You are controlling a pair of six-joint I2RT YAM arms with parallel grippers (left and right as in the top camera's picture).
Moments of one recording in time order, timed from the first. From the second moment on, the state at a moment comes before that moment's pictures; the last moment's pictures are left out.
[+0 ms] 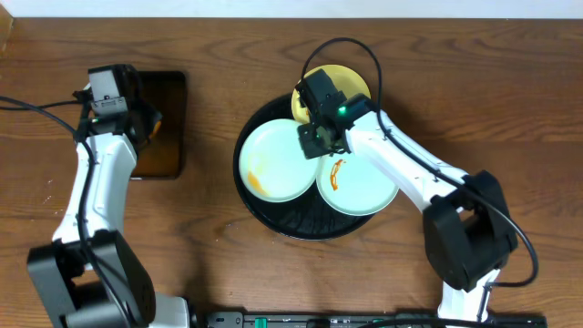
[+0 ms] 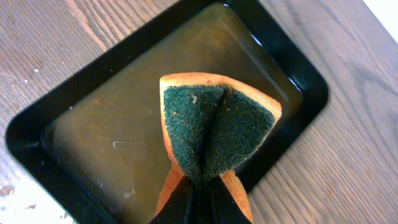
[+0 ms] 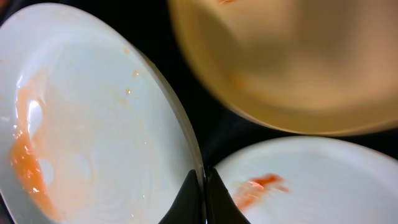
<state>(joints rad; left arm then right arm) 0.22 1.63 1.18 -0.52 -0.16 -0.63 0.60 1.99 1.56 -0.80 0.00 0.31</state>
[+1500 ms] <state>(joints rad) 0.30 1.75 1.18 -0.49 -0.13 -0.61 0.95 1.80 1.66 -0.56 0.98 -0.51</state>
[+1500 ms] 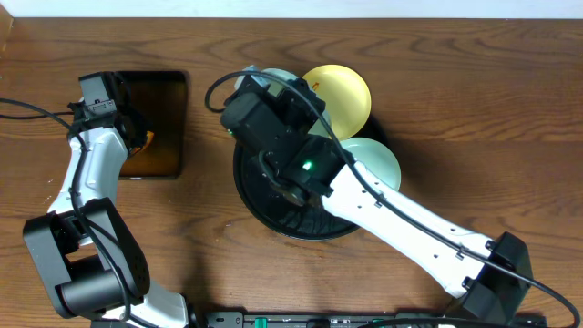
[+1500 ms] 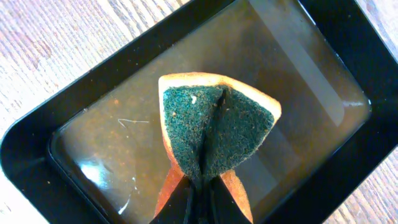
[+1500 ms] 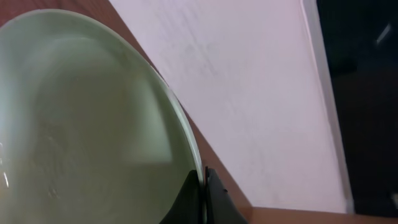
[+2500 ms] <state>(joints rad) 0.30 1.75 1.18 -0.50 -0.11 -0.61 0.25 1.80 1.66 -0.88 -0.17 0.23</state>
